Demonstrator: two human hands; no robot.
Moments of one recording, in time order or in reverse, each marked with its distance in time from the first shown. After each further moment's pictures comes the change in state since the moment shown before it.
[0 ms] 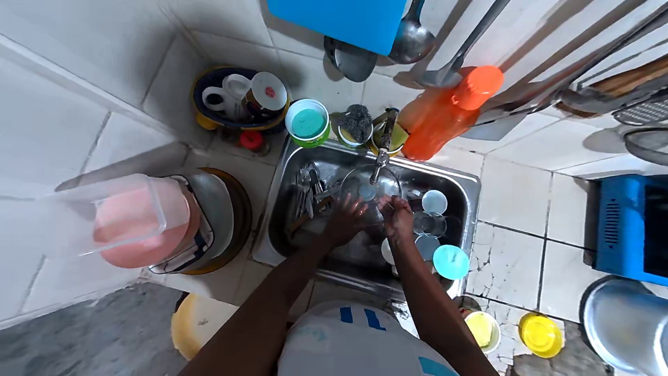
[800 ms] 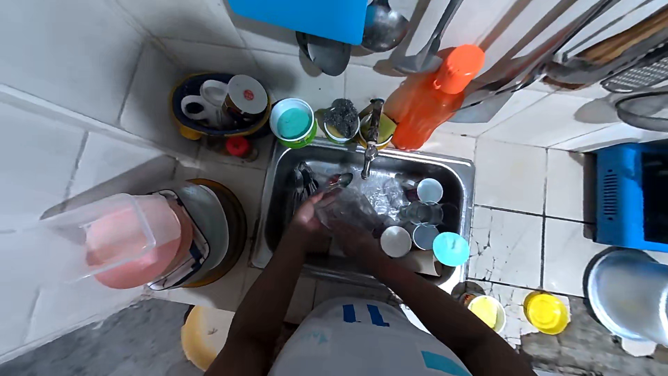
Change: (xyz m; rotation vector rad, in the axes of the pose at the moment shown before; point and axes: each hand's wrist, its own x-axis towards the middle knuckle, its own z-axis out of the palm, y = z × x) left_hand 0.007 0.030 -0.123 -1.782 0.296 -1.008; right_hand -0.086 0.052 -0.012 -1.283 -0.785 -1.298
